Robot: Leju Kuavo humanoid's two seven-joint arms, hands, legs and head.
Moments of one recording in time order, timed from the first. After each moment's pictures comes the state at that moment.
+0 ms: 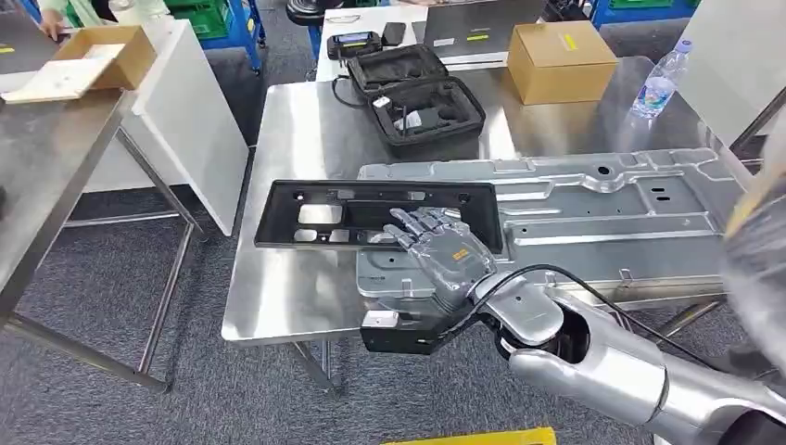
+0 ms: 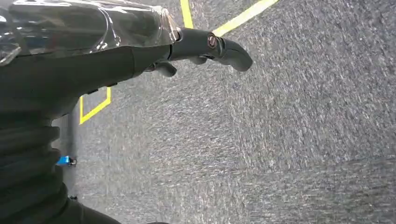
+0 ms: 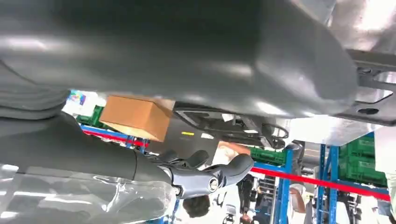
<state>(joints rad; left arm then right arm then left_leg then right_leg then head) -0.03 0.28 -0.75 -0.45 0.47 0.47 0.26 -0.75 -0.46 1.00 -1.55 0.76 0.43 0.45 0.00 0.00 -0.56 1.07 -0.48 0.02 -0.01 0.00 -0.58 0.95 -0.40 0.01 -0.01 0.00</state>
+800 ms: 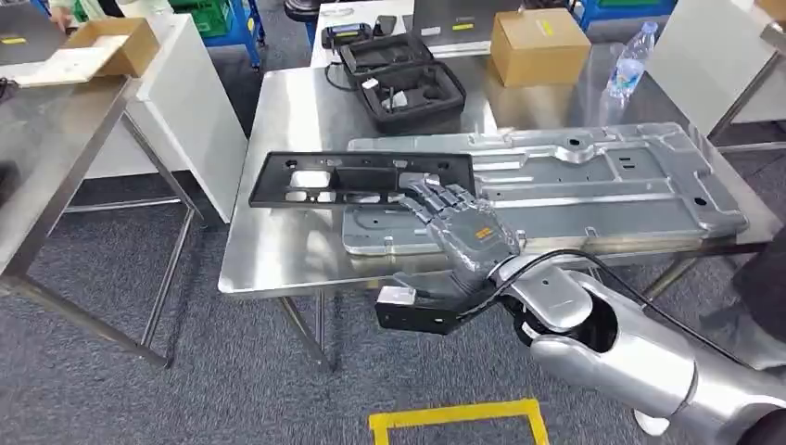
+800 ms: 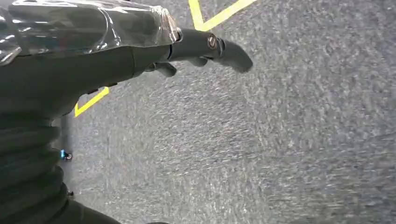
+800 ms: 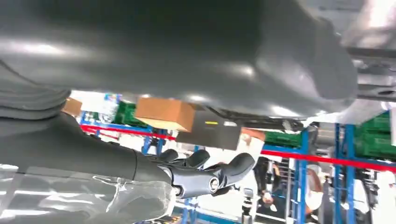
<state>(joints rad) -0.03 0.28 -0.74 -0.45 0.47 0.45 0.25 -0.77 -0.52 0.93 -1.61 0.74 0.43 0.46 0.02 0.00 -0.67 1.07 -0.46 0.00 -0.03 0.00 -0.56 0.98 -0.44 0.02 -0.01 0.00</state>
